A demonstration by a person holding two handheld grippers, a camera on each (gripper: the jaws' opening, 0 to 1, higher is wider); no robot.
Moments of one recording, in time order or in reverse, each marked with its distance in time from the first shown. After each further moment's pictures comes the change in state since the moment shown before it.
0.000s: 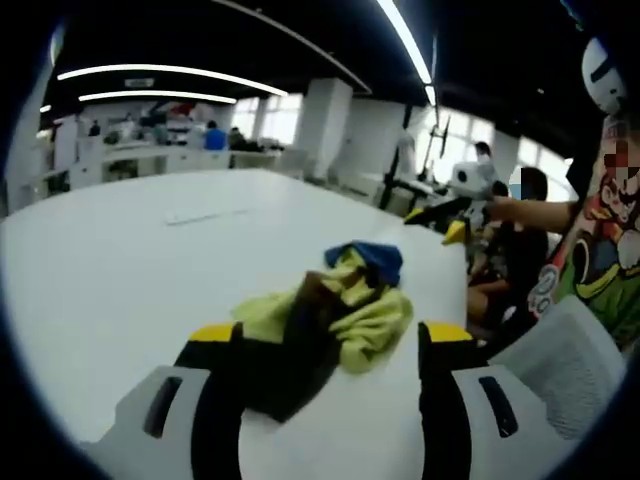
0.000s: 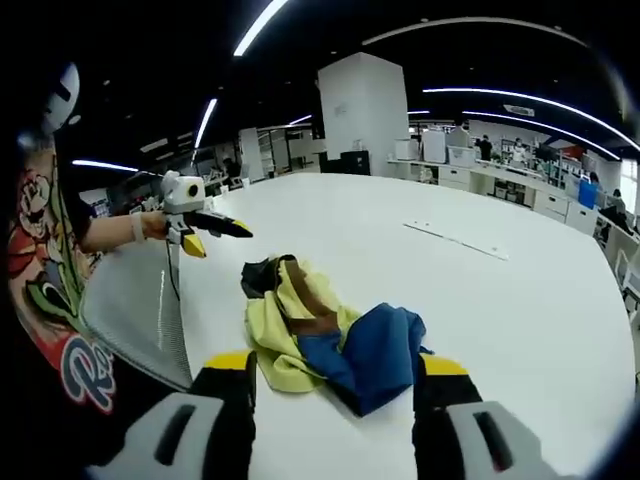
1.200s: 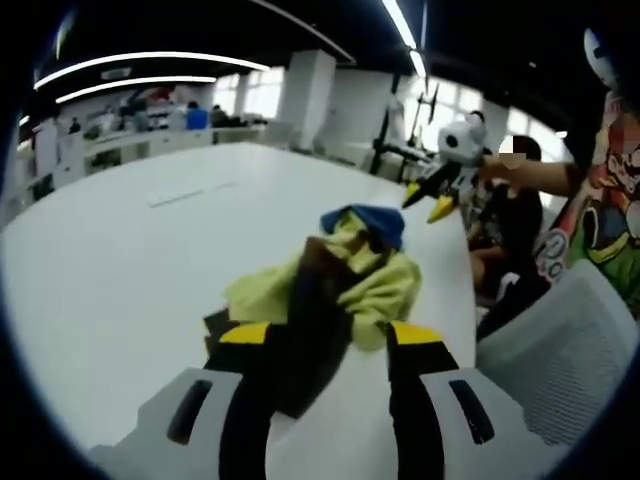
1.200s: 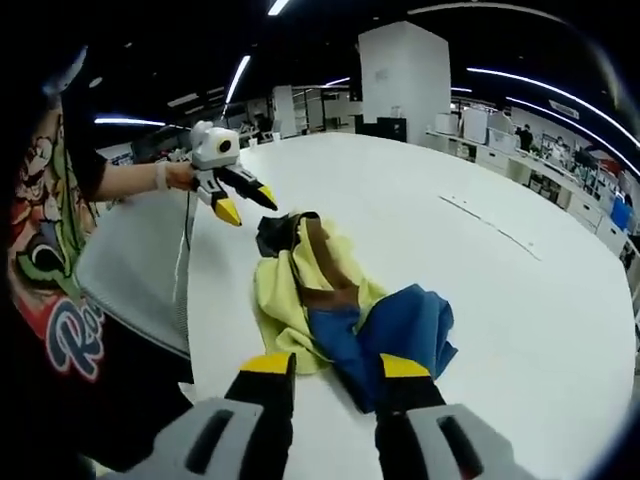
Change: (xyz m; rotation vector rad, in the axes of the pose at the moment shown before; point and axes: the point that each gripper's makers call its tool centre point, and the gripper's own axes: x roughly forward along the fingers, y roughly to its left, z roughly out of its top) left arm 0.021 0.013 -0.030 0.056 0.144 -0.054; right arm 0.032 -0.001 -0.029 -0.170 0.231 0.100
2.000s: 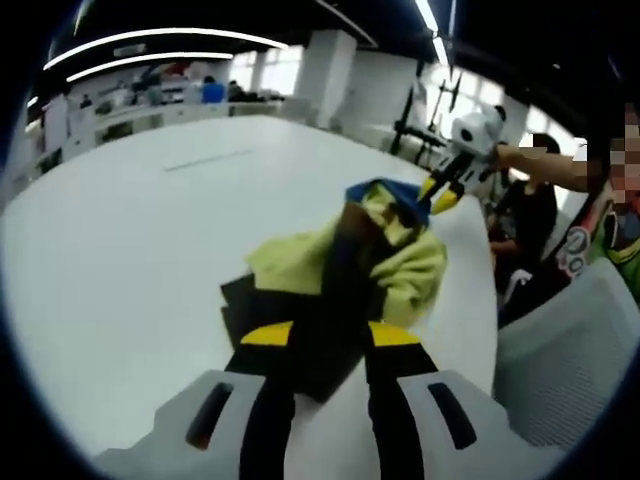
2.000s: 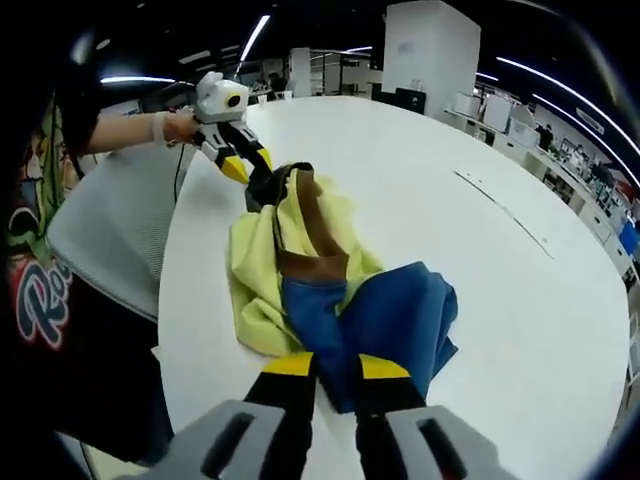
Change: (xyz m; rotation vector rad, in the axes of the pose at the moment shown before) left arm 0.006 0.026 -0.029 -0.079 0.090 0.047; right arm 0.029 -0.014 -0.019 -0.051 0.119 0.010
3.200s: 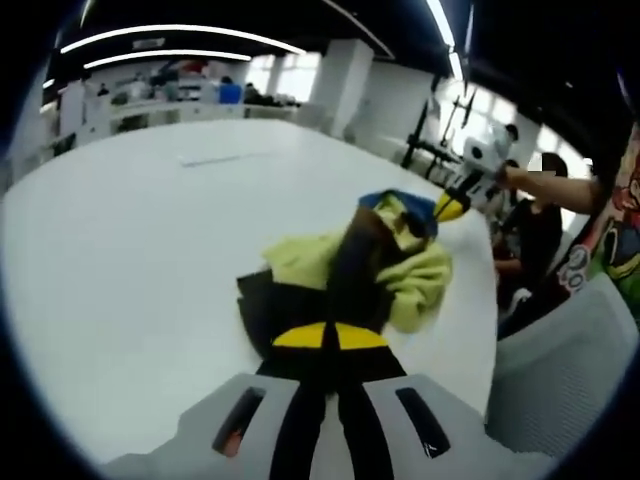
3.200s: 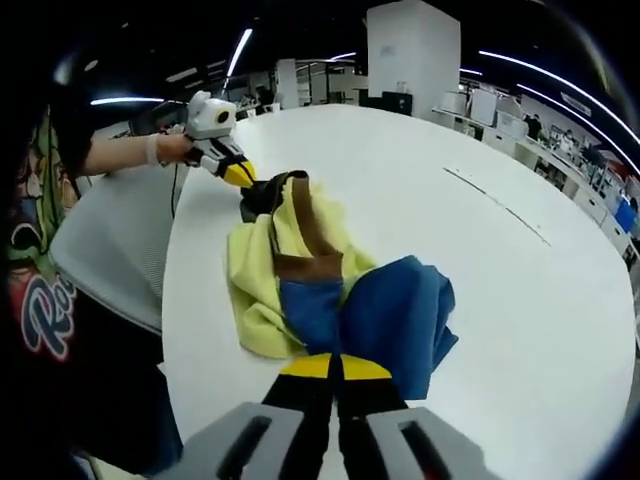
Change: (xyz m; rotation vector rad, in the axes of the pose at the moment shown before) left arm -0.015 0.008 0.005 -0.072 -0.070 0.043; right arm -0.012 -0.003 0.001 0.070 -0.065 -0.020
